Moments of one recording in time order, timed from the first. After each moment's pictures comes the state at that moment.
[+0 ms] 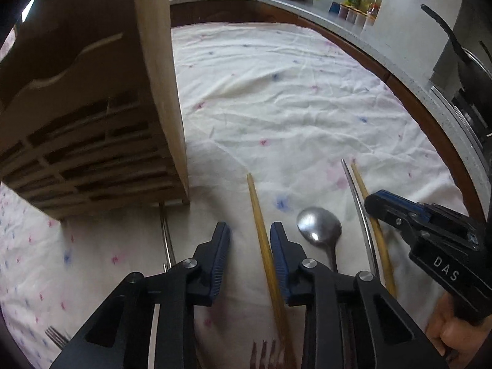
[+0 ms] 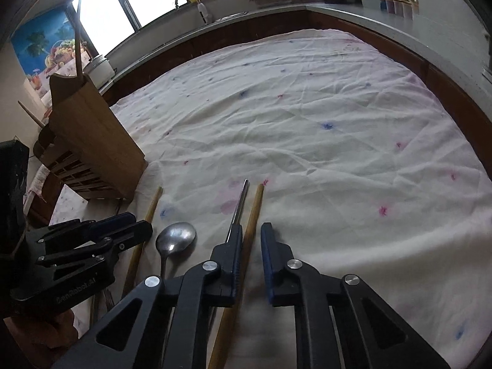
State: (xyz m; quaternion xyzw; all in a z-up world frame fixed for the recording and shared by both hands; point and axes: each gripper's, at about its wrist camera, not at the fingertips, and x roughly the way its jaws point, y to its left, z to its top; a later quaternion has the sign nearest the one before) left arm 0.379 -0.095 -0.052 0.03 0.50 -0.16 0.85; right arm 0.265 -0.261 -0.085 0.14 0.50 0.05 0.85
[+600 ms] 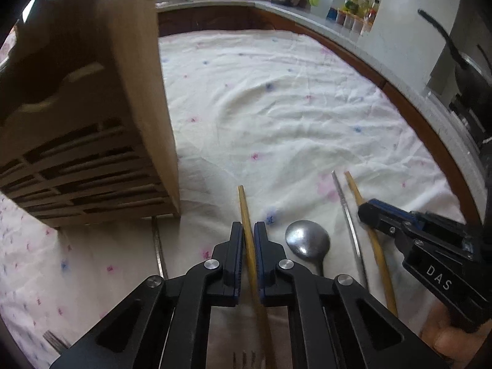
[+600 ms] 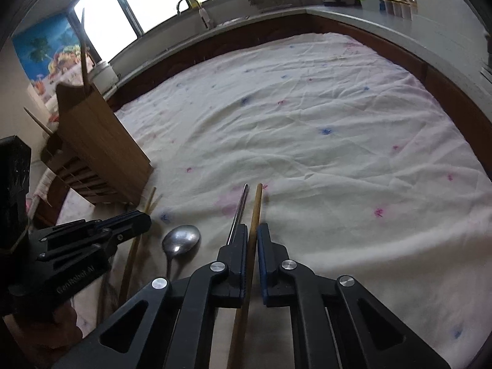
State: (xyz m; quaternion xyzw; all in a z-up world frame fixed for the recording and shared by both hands) left arm 0.377 -0.097 -0.045 0.02 0.48 -0.16 0.86; right arm 0.259 -0.269 -0.075 0.16 0.49 0.06 0.86
